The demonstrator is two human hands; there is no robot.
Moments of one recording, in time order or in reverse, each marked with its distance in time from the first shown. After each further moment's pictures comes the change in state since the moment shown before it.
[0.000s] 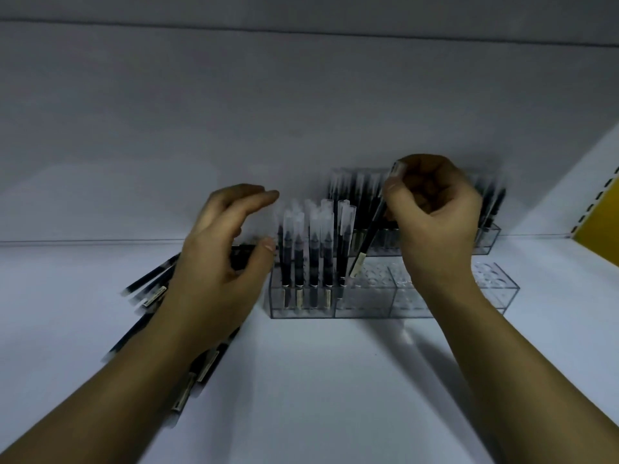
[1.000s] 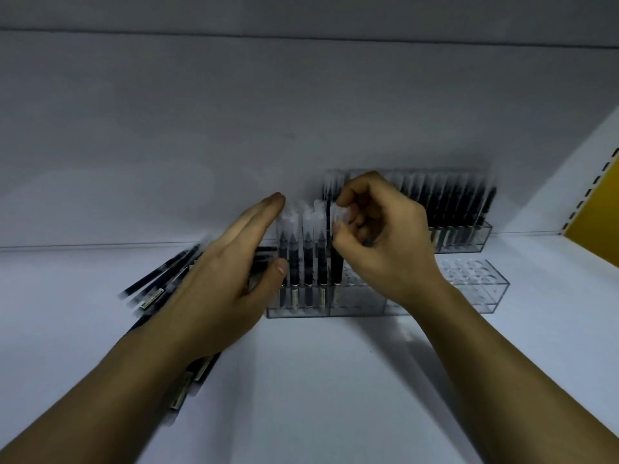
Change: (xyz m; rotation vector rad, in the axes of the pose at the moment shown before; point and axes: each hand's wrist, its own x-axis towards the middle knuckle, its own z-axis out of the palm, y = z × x) left_hand -0.005 0.005 0.001 0.157 -0.260 0.023; right_hand -0.011 0.009 0.003 -0.343 -0.381 -0.200
